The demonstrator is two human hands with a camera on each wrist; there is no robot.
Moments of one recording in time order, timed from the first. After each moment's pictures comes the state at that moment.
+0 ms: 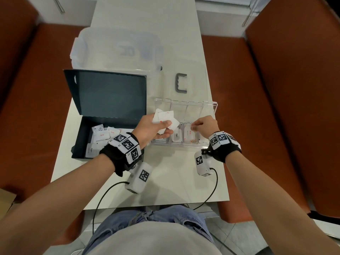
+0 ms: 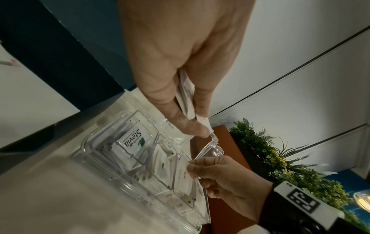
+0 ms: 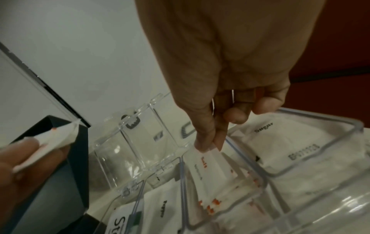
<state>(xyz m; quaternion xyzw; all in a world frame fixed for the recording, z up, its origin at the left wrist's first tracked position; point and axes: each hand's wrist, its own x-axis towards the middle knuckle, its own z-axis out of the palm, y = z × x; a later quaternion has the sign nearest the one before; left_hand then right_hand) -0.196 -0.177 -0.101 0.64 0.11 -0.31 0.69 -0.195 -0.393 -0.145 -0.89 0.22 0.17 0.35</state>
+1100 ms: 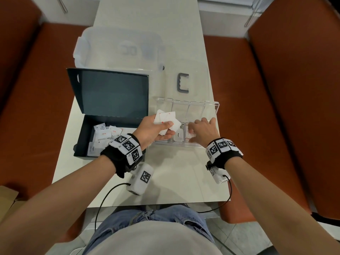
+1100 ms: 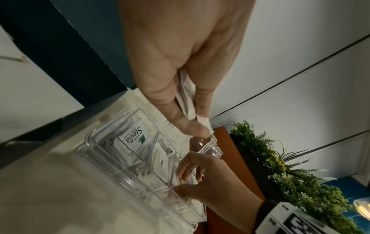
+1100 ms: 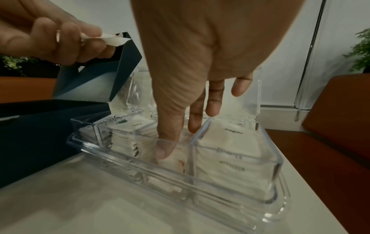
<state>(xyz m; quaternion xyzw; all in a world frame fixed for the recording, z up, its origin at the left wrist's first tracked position) -0.199 -0.175 -0.104 0.62 0.12 -0.31 0.71 -0.207 -0.384 -0.161 -0.98 -0.07 0.17 -0.07</state>
